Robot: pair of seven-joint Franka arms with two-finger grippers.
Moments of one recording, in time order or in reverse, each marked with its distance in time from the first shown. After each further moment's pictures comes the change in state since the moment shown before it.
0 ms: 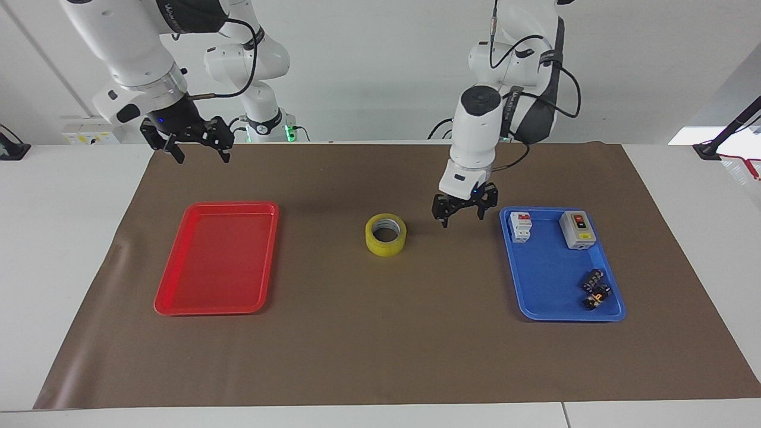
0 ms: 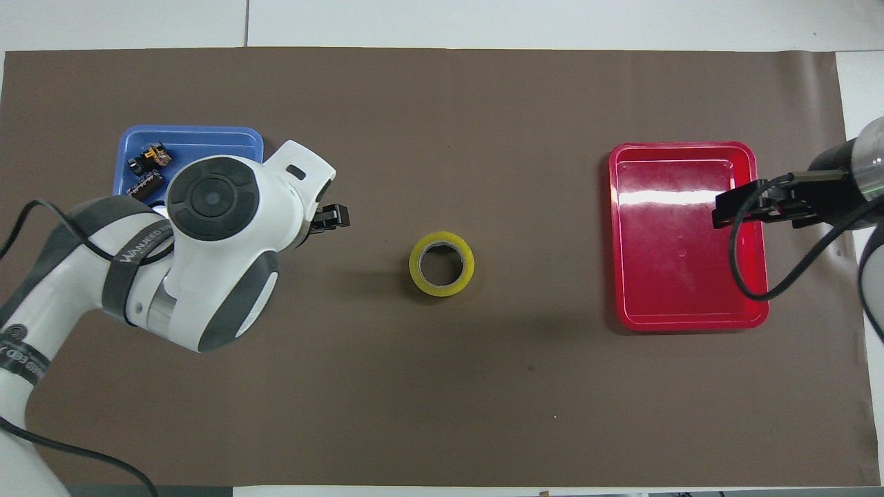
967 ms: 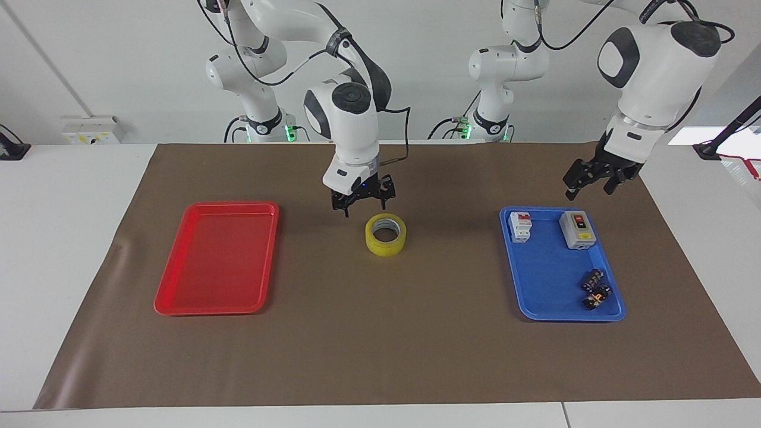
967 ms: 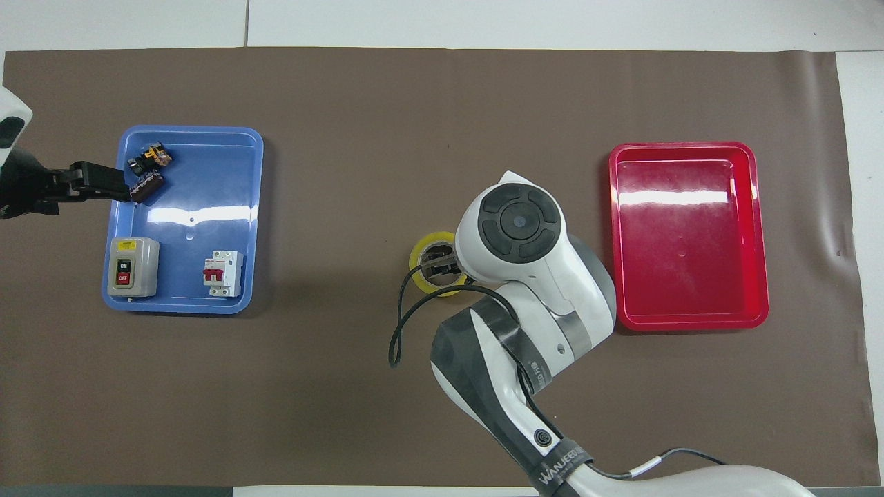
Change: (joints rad) left arm 0.407 -0.099 0.011 0.204 -0.155 -0.296 0.492; right arm 0.475 0.265 0.007 -0.214 0.002 0.546 0.249
